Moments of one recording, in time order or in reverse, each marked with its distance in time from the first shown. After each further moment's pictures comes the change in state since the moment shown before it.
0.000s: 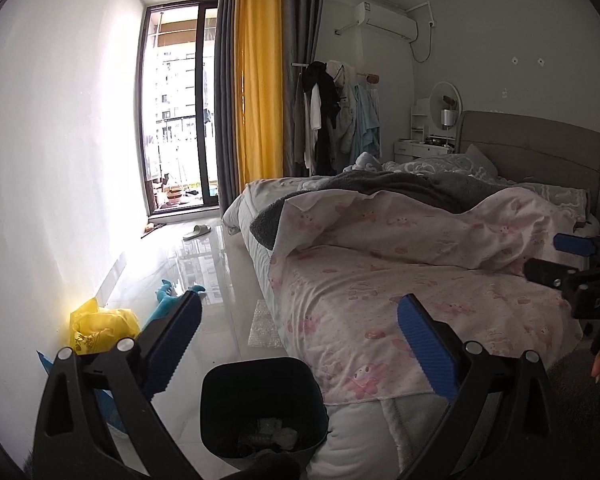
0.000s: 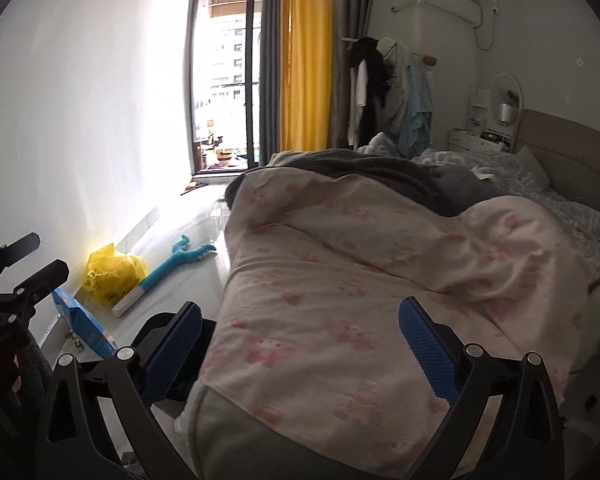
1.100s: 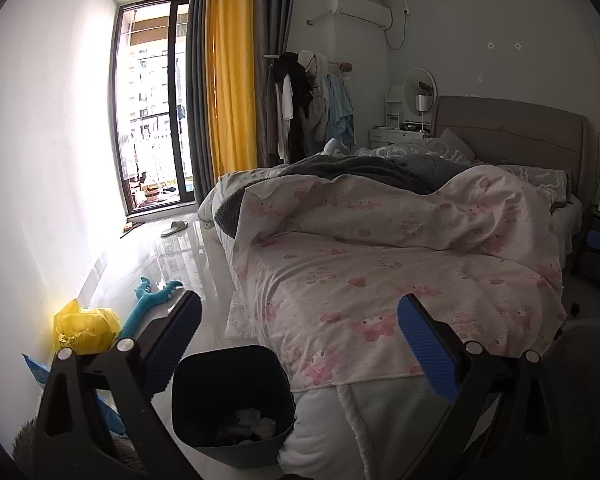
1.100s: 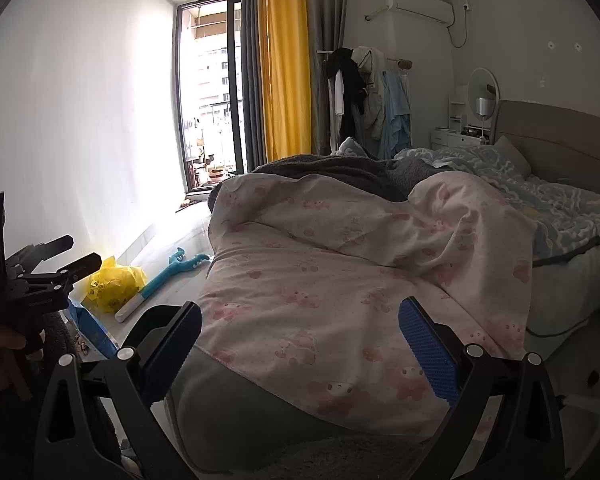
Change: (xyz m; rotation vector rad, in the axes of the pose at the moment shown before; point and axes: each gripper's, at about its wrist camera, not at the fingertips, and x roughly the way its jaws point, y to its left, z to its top) left arm -0.011 -0.040 -0.011 0.056 0.027 -0.071; right arm -0.059 -0.056 -0.054 0.072 -0.037 0.045
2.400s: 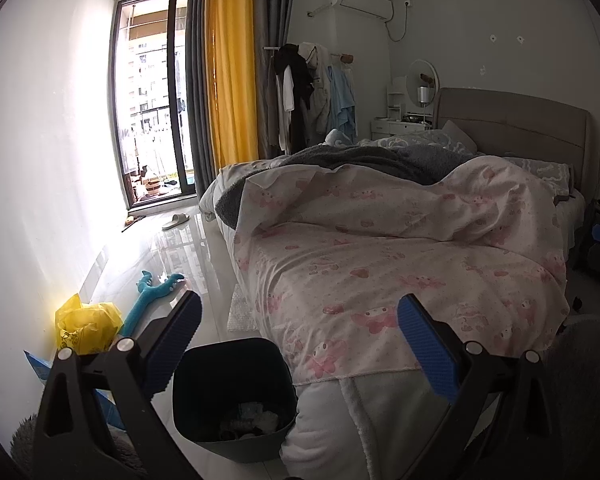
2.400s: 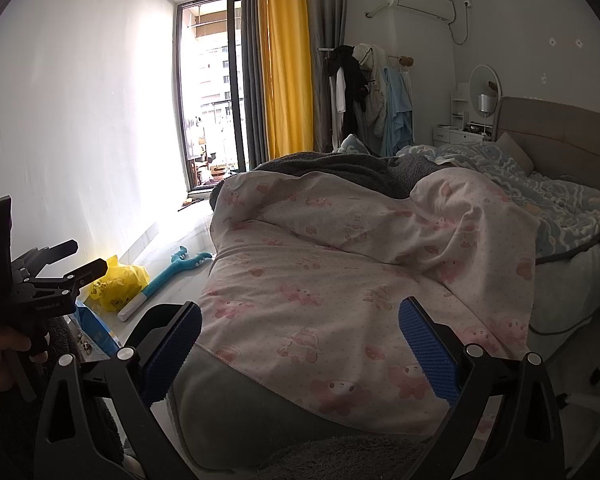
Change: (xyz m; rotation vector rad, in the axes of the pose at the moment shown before) left arm 0.006 0.001 -0.004 0.005 0.029 0.005; right arm 0.001 0.000 0.000 0.005 0.003 0.005
